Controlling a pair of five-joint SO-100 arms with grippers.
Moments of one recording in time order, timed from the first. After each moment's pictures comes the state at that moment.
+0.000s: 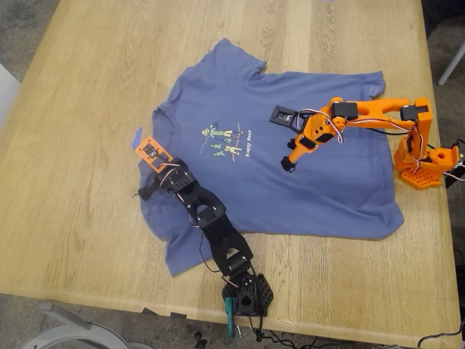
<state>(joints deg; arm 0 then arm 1) -36.1 65.0 86.3 15.7 -100.4 -9.3 81.5 68.7 61.8 -70.9</state>
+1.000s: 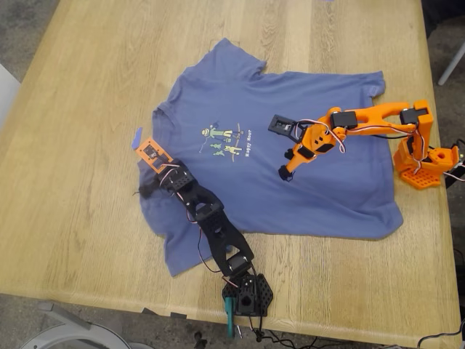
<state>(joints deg) -36.4 53.5 79.0 17.1 -100.3 -13.3 80.9 72.4 55.7 -65.4</state>
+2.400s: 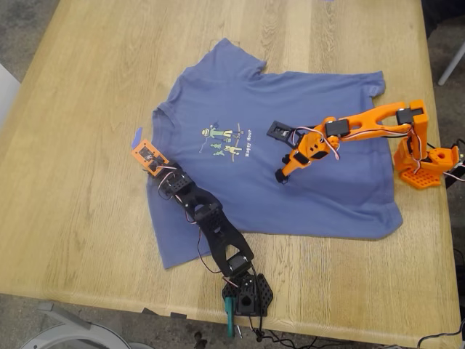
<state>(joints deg) -33.2 47.6 79.3 12.8 -101.3 -12.3 74.6 84.2 37.6 -63.5</state>
